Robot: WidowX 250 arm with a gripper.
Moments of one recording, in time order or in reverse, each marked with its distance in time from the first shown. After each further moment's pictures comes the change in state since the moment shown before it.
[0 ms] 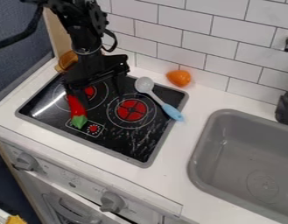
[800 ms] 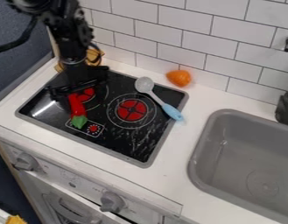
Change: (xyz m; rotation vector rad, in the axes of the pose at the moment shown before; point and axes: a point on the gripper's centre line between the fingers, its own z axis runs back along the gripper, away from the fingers) arm 0.030 0.038 -0.037 0.109 -0.005 -0.005
